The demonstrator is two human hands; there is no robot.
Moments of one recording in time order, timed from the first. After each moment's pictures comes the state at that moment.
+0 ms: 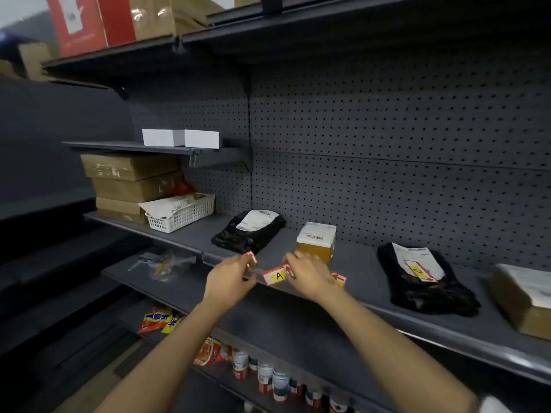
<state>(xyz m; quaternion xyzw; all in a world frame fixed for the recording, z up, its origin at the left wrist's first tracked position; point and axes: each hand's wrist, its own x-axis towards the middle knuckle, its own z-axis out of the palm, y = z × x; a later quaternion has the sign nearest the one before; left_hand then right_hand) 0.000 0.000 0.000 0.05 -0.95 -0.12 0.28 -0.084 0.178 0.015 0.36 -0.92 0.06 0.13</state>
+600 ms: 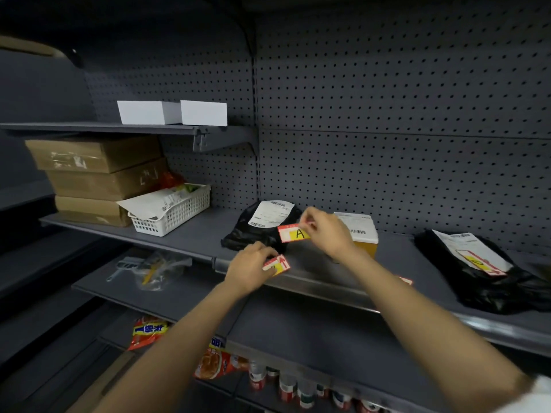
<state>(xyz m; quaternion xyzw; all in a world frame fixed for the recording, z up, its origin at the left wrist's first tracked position) -0.110 -0.102 -0.020 -0.07 -0.97 -0.16 0.14 -0.159 0.084 0.044 0.23 -0.92 0.26 0.18</state>
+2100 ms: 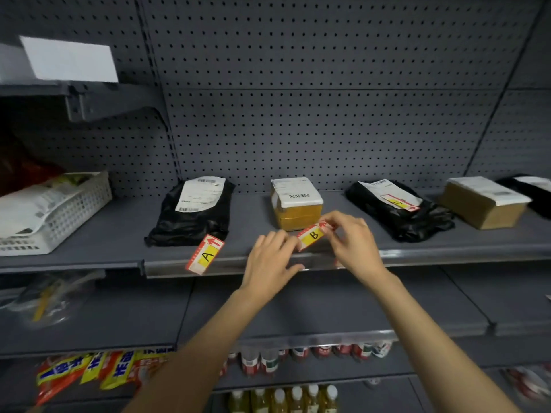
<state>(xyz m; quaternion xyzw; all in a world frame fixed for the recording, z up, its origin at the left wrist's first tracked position) -0.116 0.000 -0.054 -0.32 -0.89 -0.15 0.27 -0.085 0.180 -0.019 0.09 -0.91 0.27 0.31</state>
